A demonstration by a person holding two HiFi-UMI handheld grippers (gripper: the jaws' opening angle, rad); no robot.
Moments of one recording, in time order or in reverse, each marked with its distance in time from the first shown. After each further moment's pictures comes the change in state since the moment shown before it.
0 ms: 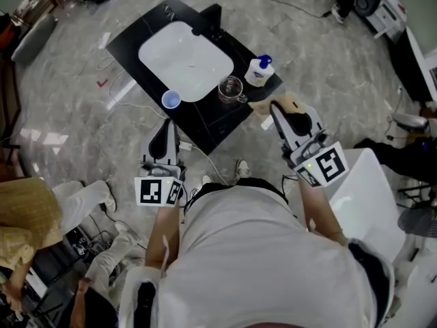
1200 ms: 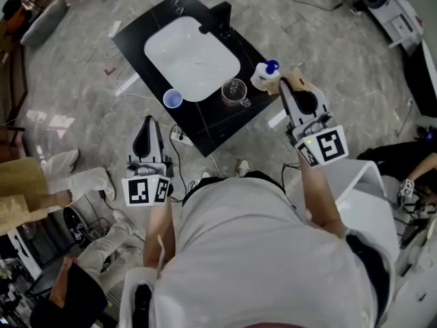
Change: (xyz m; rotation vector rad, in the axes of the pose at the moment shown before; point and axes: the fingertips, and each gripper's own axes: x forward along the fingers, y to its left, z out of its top) left arm 0.007 0.036 0.012 0.054 -0.010 0.176; right arm 0.040 -0.084 -0.021 -0.061 -0.003 -0.051
